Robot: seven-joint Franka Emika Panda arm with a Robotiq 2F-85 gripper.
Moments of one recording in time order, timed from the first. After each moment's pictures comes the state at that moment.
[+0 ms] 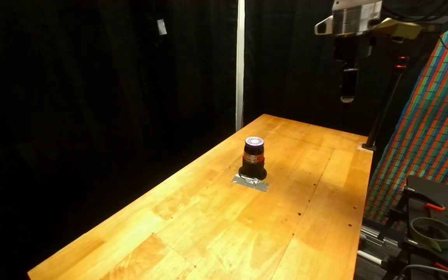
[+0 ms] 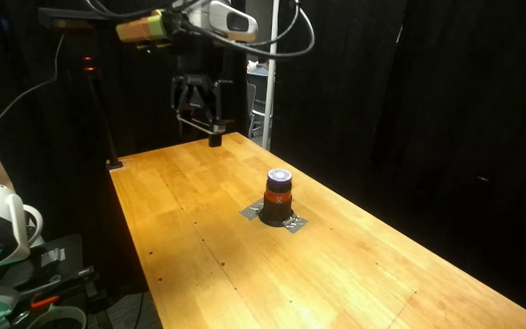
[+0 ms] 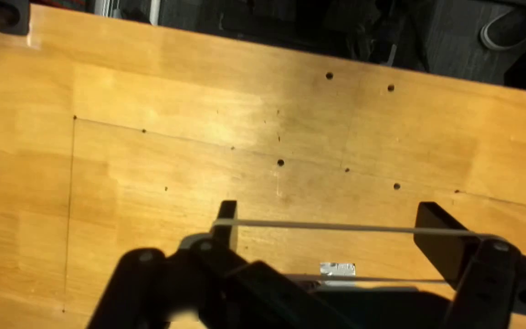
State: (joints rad) arm 0.09 -0.19 0.10 -2.24 -0.11 1.91 -0.01
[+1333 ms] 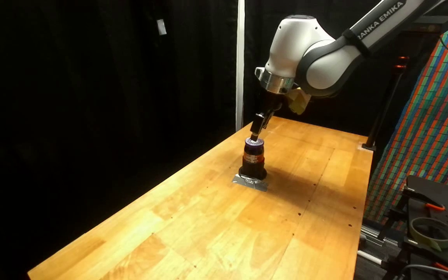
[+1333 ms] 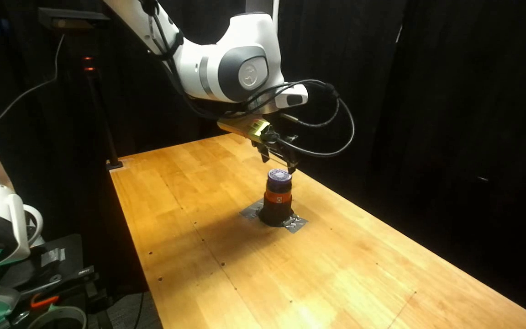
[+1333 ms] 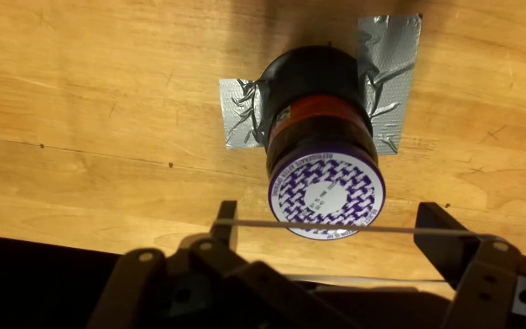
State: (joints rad) arm 0.12 0.36 0.06 -2.00 -0.20 2.62 0.11
